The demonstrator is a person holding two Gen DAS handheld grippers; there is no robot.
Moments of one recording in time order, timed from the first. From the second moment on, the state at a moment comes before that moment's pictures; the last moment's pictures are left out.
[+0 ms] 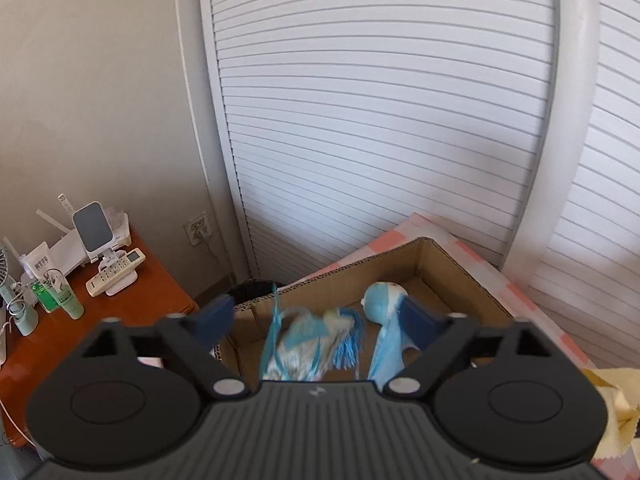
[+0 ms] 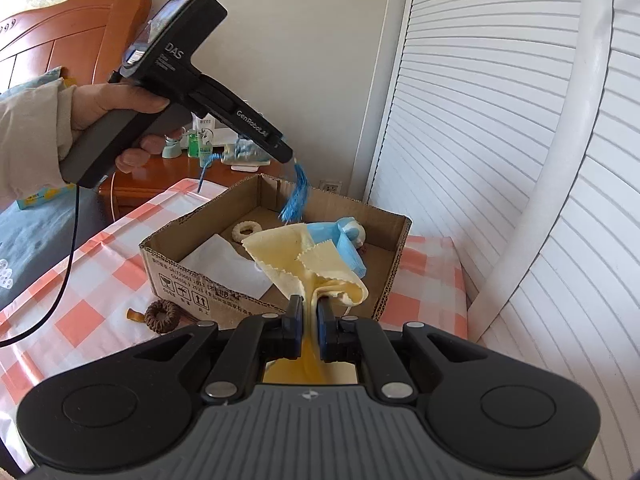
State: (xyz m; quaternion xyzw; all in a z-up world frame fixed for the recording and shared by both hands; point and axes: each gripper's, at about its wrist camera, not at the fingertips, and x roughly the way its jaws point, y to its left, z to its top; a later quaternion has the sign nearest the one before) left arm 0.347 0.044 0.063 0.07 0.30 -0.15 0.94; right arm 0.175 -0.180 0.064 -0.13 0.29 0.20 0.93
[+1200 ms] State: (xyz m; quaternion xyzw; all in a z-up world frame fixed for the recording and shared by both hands) left arm 0.103 0.076 0.008 0.07 0.35 -0.11 0.93; right arm 0.251 -0.131 0.070 -0.12 0.32 0.20 0.92
